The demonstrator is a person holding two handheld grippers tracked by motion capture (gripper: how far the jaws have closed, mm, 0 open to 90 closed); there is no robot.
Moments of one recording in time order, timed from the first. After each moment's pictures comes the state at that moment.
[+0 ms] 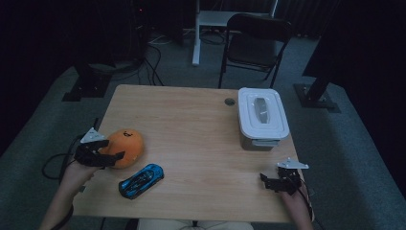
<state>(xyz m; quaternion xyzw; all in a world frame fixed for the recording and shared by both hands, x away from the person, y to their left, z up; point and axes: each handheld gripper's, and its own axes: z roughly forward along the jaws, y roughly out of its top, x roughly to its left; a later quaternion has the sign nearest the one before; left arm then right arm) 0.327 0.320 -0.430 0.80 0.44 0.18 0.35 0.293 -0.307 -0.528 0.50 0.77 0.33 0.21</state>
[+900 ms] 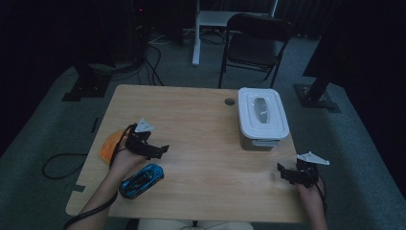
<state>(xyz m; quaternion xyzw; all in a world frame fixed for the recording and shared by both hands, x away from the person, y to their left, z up) 0.372 0.186 -0.439 0.83 0.39 0.17 0.37 0.305 -0.357 -0.509 0.55 0.71 0.34 0.26</state>
